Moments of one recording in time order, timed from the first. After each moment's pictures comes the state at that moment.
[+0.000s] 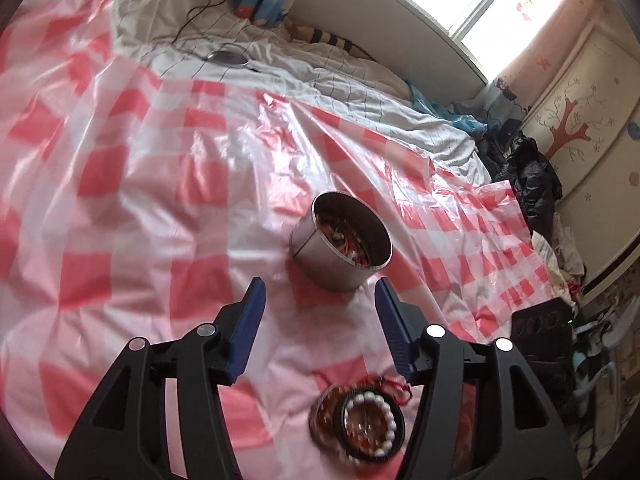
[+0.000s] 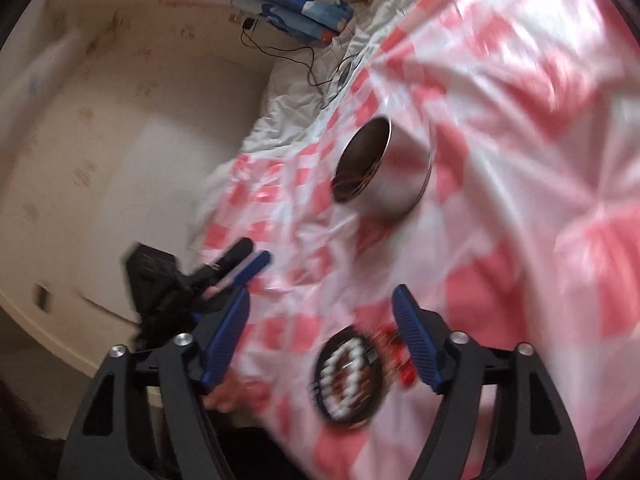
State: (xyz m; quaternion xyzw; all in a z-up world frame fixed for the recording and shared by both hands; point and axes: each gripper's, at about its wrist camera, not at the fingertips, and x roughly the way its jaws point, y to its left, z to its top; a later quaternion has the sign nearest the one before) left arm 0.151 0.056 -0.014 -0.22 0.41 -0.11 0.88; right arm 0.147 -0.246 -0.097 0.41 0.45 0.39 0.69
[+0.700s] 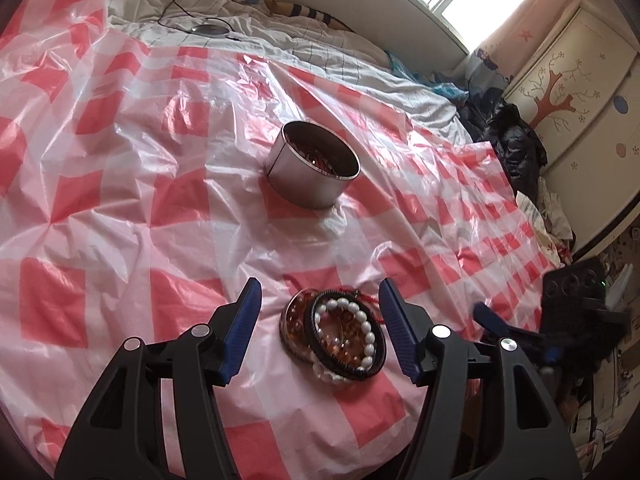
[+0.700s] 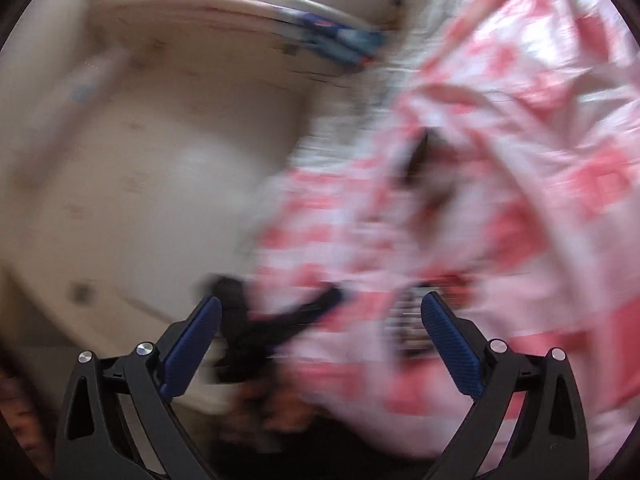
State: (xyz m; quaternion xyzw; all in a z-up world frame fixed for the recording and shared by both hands) left arm 0.092 0.027 -0.033 -0.19 0.44 -0.15 0.86; right arm 0.081 -0.265 -0.045 0.40 0.41 0.38 0.73
